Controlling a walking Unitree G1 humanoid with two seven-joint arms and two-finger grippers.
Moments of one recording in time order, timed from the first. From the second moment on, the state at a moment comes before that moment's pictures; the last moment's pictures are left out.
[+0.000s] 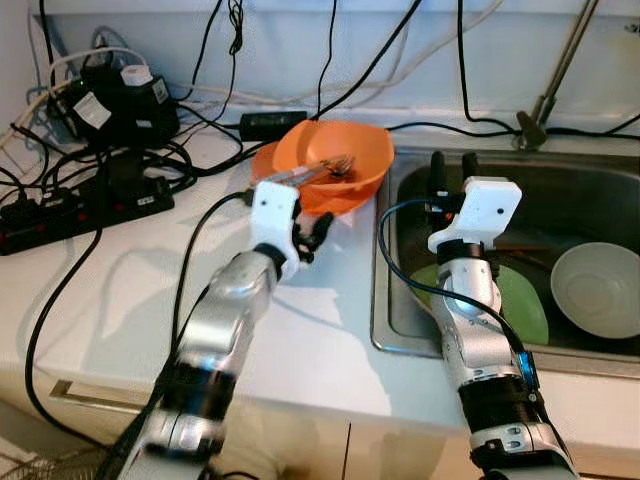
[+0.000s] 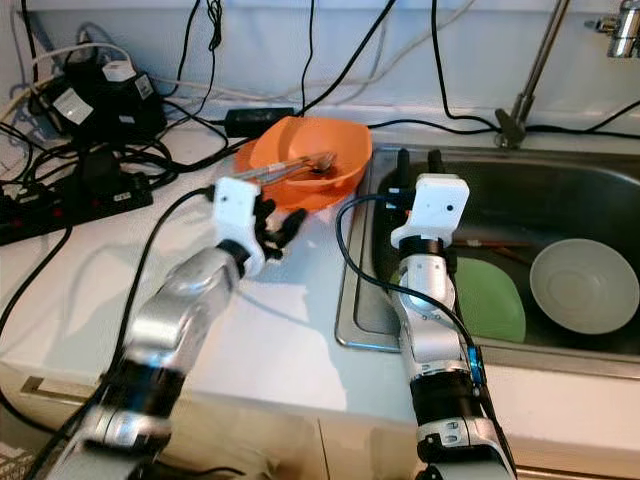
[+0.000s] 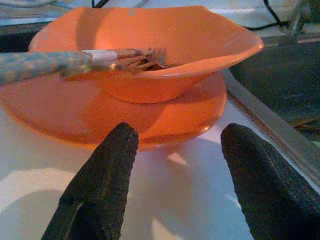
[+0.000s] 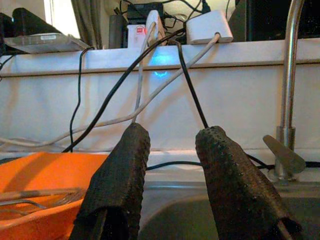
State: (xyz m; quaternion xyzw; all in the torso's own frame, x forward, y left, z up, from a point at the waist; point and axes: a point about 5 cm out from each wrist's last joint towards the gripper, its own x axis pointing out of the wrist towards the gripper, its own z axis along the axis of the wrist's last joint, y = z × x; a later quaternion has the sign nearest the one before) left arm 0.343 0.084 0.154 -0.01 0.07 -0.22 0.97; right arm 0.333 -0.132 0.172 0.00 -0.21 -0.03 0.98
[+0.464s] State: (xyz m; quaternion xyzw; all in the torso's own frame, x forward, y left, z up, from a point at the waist) left arm 0.364 0.072 0.163 0.02 0.07 -0.22 0.97; right arm 0.333 -0.135 0.173 0.00 -0.22 -0.04 0.98
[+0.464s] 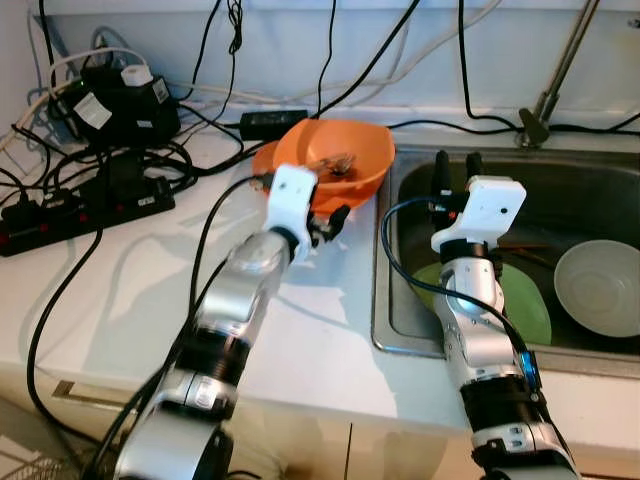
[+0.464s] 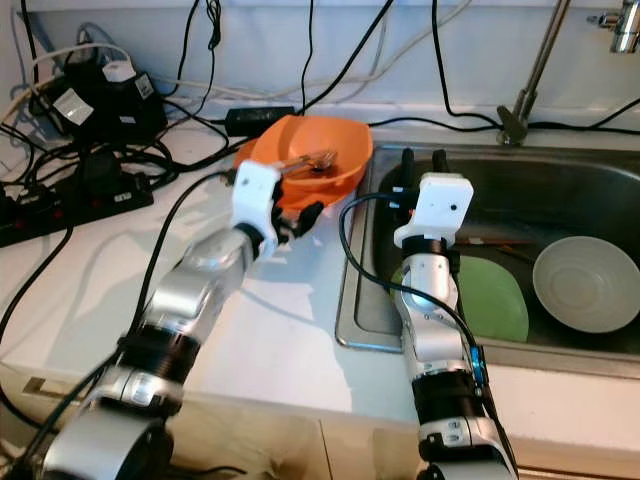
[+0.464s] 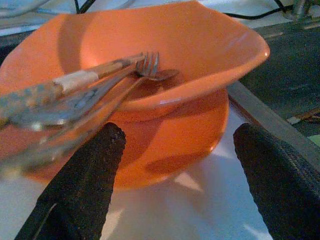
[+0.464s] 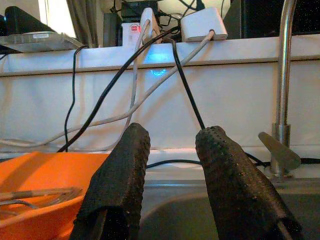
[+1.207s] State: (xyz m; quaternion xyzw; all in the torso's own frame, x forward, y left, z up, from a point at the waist) left arm 0.391 0.074 0.167 0.04 0.10 -0.19 0.98; right arm 0.333 -0.136 0.173 -0.01 -0.22 -0.04 0.98
